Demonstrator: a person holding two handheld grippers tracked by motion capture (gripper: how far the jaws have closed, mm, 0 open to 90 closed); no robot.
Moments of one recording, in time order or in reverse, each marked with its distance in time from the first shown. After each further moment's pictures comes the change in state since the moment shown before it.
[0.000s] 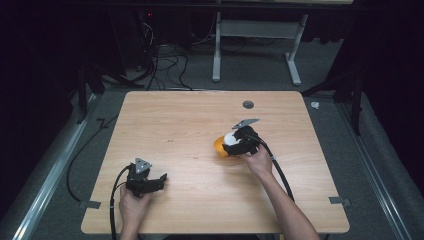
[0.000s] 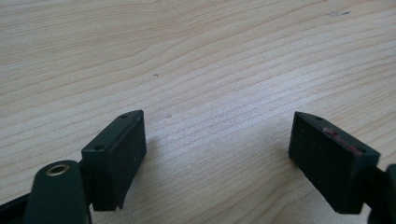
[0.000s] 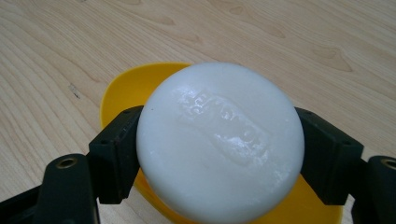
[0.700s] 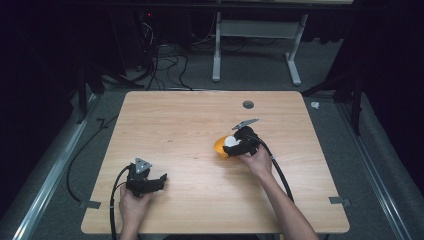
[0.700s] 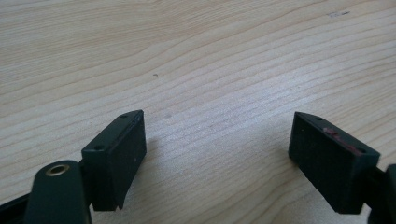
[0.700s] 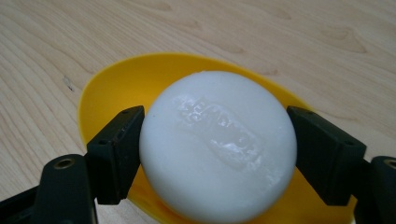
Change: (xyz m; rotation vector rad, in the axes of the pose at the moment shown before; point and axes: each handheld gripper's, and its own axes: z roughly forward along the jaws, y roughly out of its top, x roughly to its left) left arm 0.000 0.000 0.000 0.000 -0.001 0.001; right arm -0.004 -0.004 0.008 0.036 0.018 0.033
